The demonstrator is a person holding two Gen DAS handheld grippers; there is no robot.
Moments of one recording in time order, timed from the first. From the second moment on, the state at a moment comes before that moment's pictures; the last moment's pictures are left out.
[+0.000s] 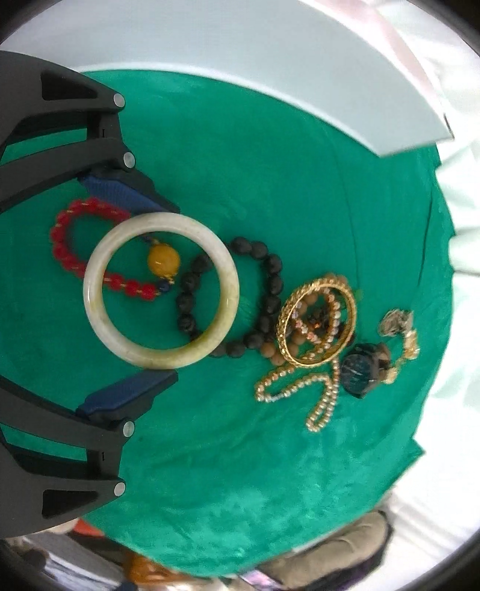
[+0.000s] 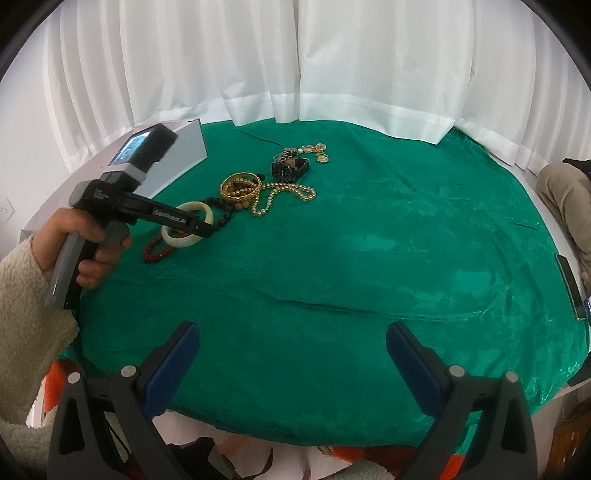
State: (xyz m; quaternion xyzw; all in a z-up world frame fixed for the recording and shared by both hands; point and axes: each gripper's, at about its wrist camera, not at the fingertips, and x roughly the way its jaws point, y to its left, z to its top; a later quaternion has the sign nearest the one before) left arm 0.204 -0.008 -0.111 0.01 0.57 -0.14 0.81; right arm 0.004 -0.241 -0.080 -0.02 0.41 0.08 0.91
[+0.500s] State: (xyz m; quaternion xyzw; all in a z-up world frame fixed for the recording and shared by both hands) left arm 0.102 0.093 -0.045 -0.10 0.53 -0.06 0.84; right arm 0.162 -0.170 -0.121 0.14 0.55 0.29 0.77
